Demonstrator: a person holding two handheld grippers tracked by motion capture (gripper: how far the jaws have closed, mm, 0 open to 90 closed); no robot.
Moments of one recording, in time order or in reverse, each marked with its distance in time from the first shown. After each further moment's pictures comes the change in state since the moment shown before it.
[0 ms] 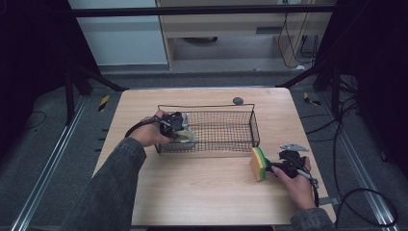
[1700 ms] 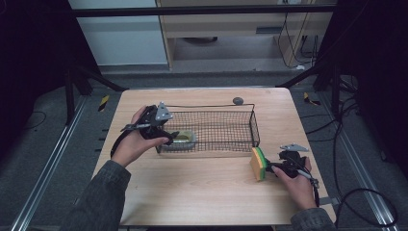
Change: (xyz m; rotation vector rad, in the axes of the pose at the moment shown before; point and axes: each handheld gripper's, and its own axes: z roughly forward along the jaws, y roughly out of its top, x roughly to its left) left arm -0.026 -0.039 -0.077 -0.373 0.168 -0.513; right arm 0.000 0.000 -0.001 0.002 0.007 -0.007
